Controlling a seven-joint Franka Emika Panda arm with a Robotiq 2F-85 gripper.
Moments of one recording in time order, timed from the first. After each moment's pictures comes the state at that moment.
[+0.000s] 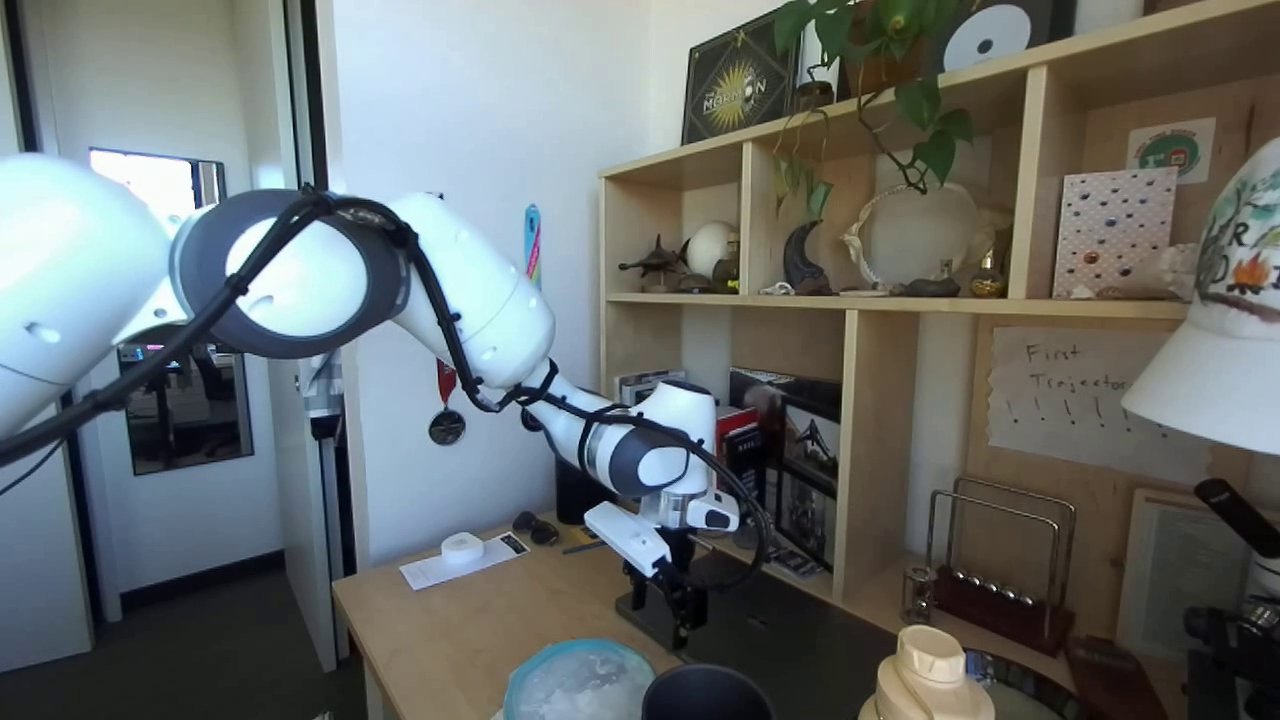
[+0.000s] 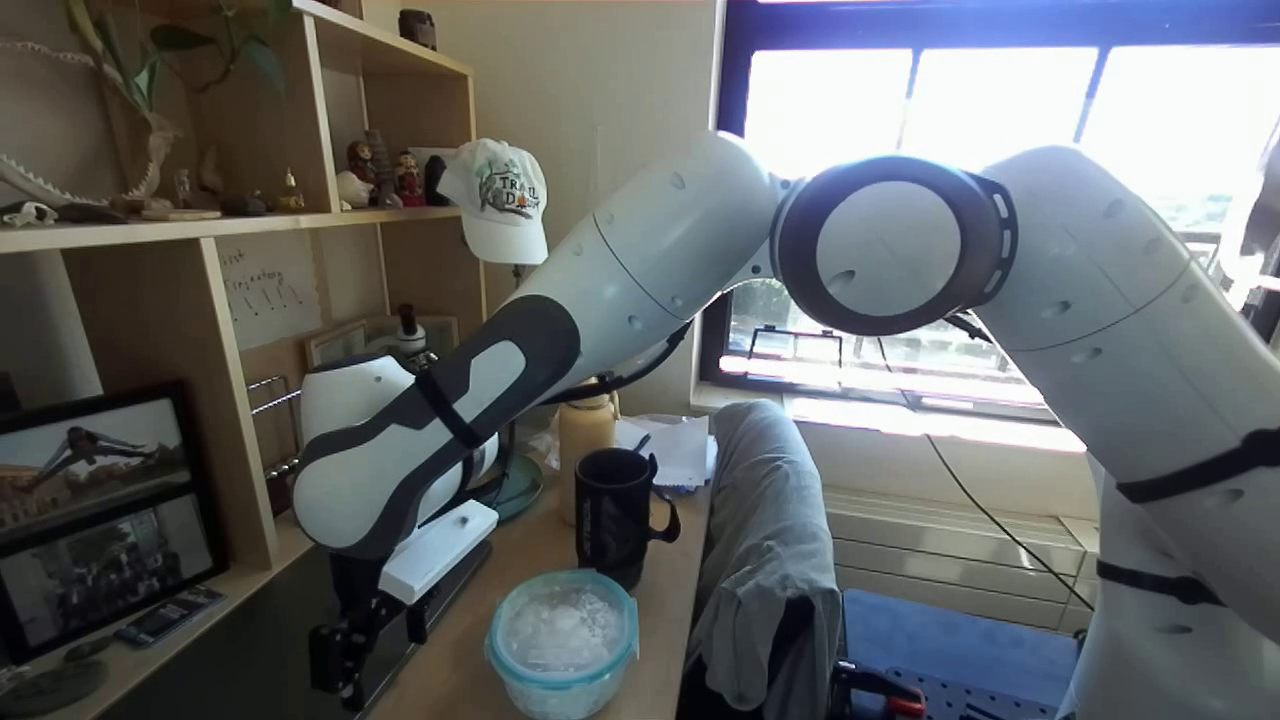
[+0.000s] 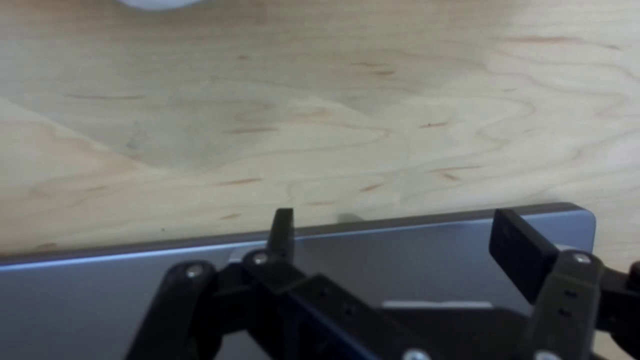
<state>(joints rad) 0.05 0.78 0.03 -1.55 0.08 2.28 0.01</state>
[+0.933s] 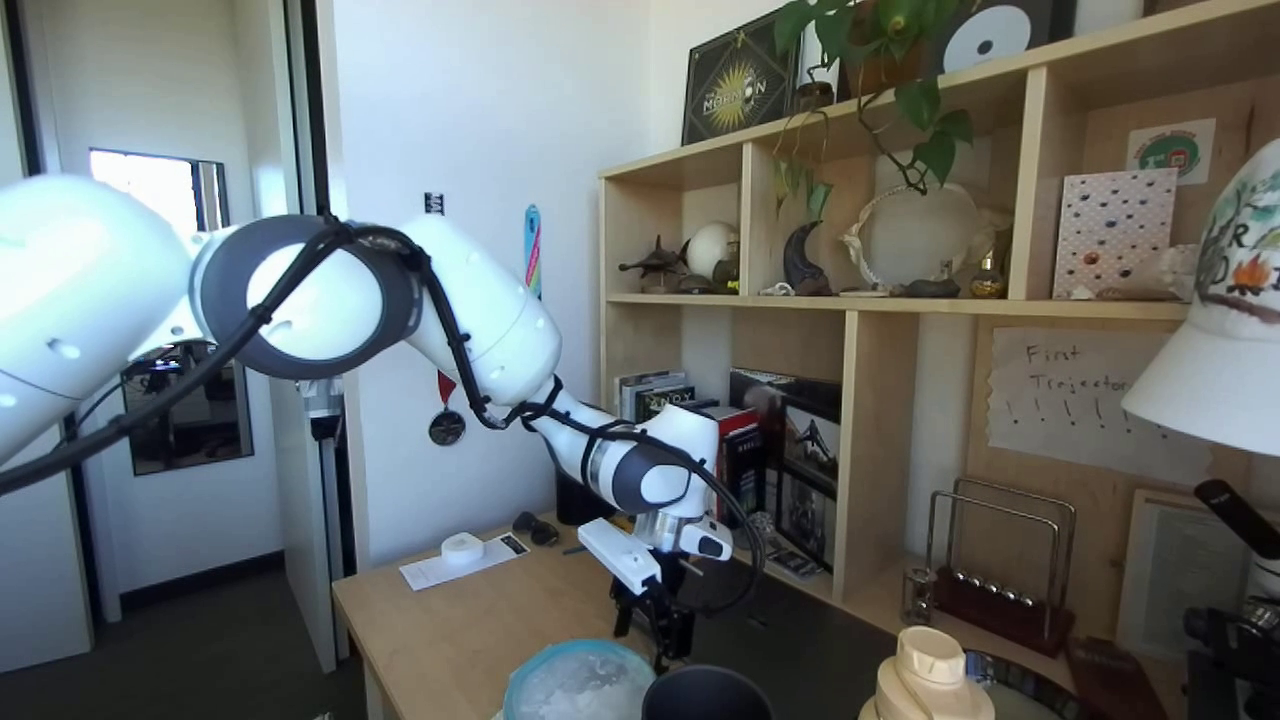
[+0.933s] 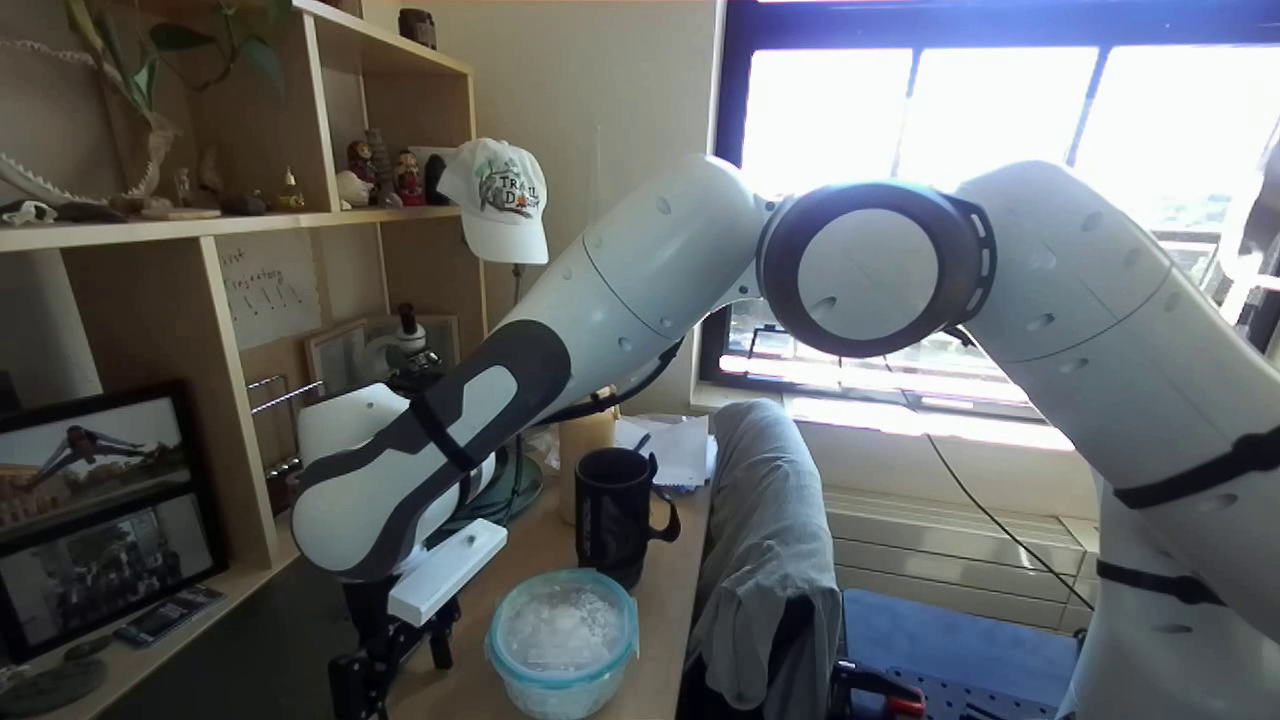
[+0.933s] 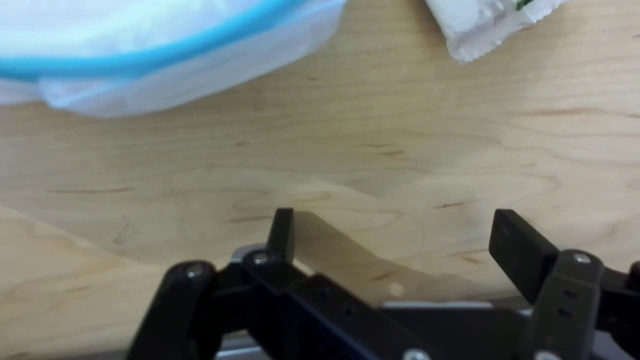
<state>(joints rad) 0.05 0.83 0.02 -1.52 0.08 2.17 0.04</state>
